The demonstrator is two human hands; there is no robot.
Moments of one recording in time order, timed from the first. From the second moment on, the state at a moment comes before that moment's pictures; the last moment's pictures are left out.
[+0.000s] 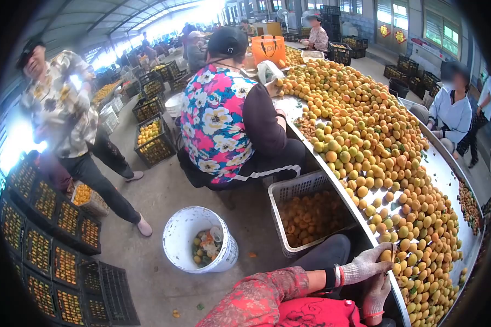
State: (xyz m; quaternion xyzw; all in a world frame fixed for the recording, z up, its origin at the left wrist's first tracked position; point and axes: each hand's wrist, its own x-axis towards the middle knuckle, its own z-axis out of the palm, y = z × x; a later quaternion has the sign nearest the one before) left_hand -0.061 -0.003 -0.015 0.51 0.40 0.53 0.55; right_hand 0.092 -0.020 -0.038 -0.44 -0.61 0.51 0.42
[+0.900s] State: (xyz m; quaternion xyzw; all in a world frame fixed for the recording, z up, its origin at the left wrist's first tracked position) left_hand -0.054 -0.016 0.004 0.30 0.26 0.53 0.75; right_hand 0.082 -0.039 -0.006 -0.50 -0.68 0.38 0.39
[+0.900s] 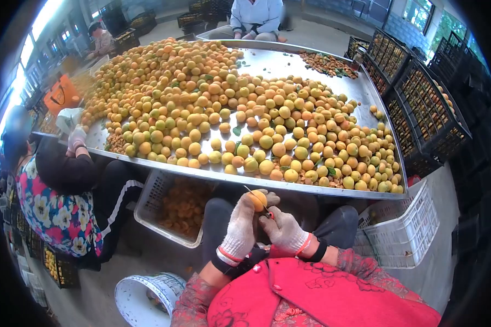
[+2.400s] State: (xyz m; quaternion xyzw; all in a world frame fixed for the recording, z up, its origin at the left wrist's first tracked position) left_hand -0.035 -0.009 -0.015 0.33 0.24 0.49 0.77; right_hand 0.112 -0.058 0.000 -0.47 -0.45 0.68 0.34
